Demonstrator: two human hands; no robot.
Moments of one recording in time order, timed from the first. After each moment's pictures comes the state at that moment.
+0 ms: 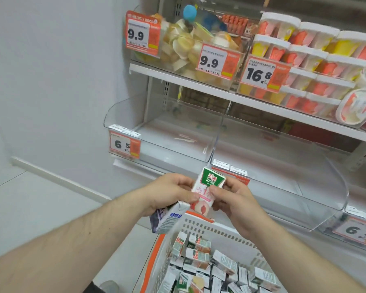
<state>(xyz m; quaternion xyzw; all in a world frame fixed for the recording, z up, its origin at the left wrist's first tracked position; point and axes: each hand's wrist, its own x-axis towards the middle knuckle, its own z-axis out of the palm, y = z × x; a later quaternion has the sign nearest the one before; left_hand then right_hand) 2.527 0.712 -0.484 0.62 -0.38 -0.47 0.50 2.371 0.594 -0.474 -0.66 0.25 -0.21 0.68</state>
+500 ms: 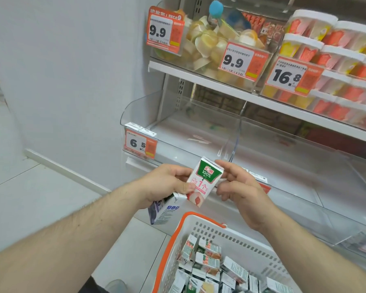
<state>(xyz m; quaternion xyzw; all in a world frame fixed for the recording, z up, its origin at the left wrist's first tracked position) 2.567 0.738 -0.477 0.63 -0.38 -0.42 0.53 2.407 0.594 -0.459 -0.73 0.20 -0.17 0.63</state>
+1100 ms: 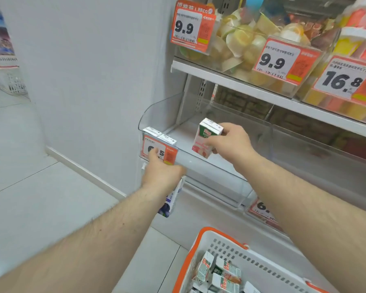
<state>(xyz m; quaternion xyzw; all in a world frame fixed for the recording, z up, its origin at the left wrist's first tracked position) 2.613 0.720 -0.485 0.75 -0.07 -0.21 0.63 2.568 0.563 -0.420 -0.85 0.28 -0.22 0.40</state>
